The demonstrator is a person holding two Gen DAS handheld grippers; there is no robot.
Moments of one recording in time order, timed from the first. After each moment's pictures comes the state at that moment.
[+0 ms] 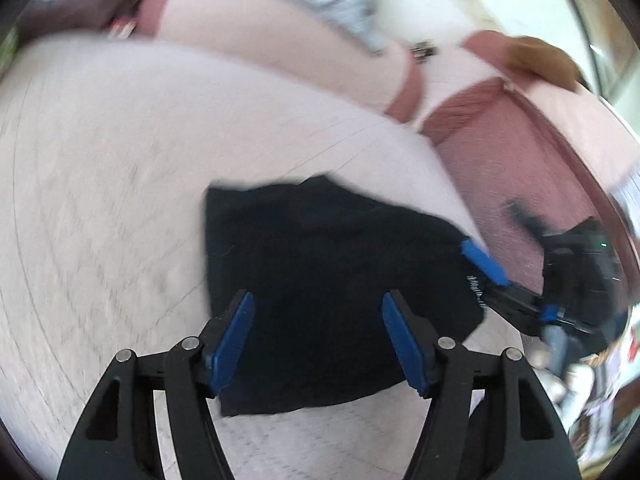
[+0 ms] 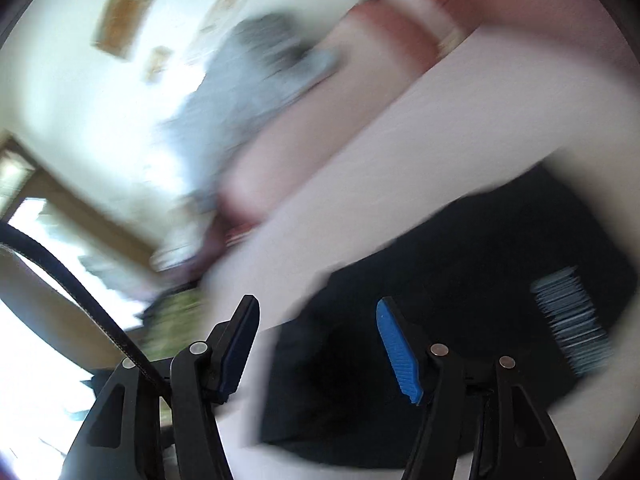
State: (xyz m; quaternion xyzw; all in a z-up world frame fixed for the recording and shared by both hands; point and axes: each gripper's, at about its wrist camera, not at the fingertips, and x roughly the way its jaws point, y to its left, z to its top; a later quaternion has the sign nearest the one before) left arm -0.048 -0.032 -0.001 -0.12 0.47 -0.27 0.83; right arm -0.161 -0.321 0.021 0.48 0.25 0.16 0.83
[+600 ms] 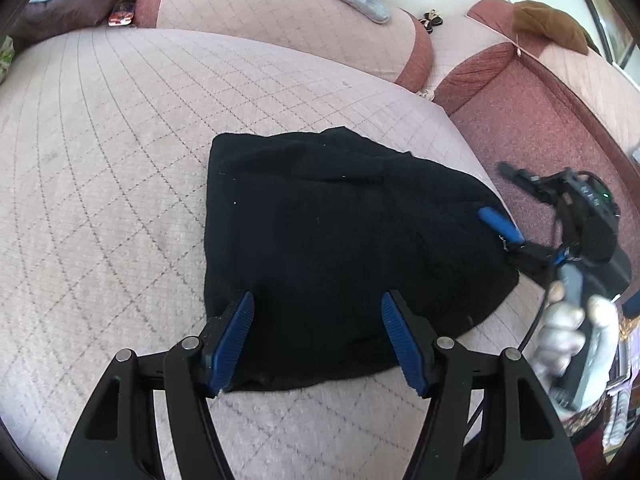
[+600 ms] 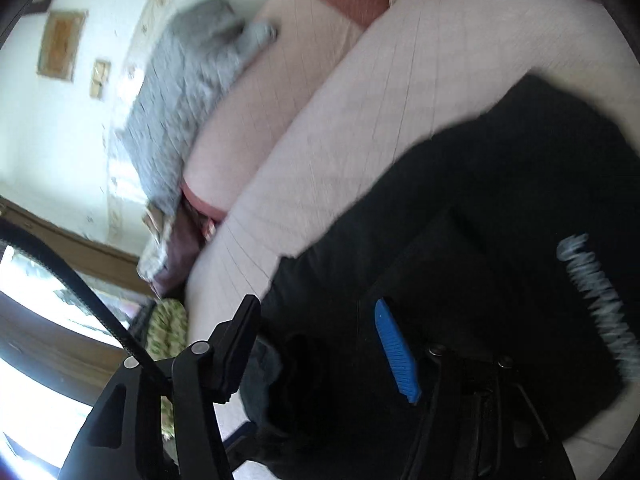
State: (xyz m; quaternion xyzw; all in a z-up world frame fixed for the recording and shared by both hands) left arm -0.075 -0.048 -0.020 -0.05 0.48 -0.26 0.84; right arm -0.156 -0.366 -0.008 0.51 0.27 0.03 0.82
